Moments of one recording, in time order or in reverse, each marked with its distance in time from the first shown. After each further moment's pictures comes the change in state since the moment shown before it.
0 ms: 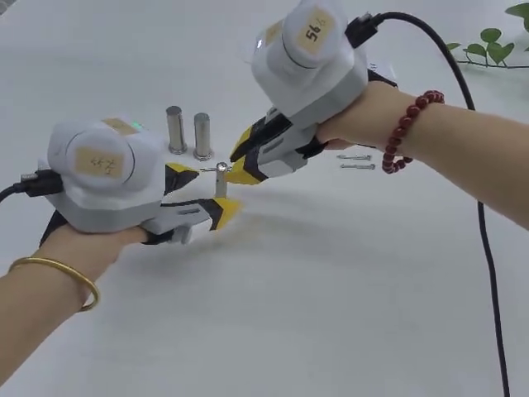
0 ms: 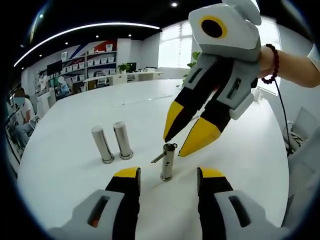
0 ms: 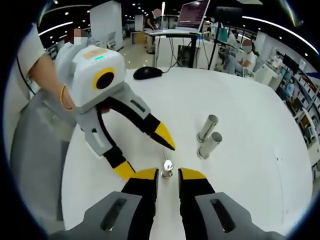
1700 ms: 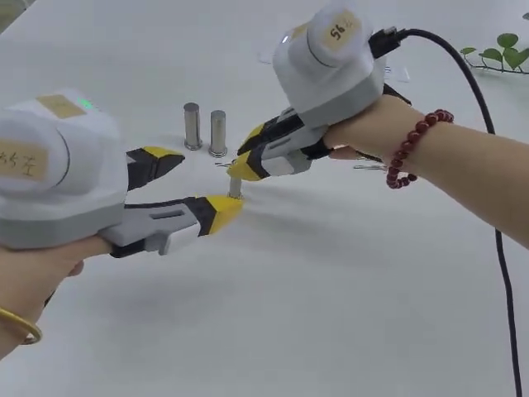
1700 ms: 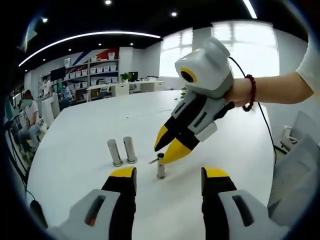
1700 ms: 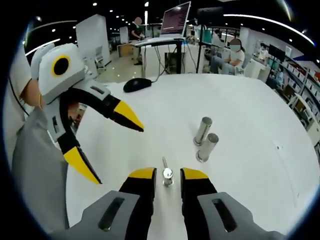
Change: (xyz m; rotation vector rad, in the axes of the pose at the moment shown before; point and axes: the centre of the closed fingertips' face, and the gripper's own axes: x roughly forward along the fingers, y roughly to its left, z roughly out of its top) left arm -0.061 -0.014 0.026 0.004 -0.084 0.018; right arm 0.001 -0.009 0.010 0.152 -0.084 -0.053
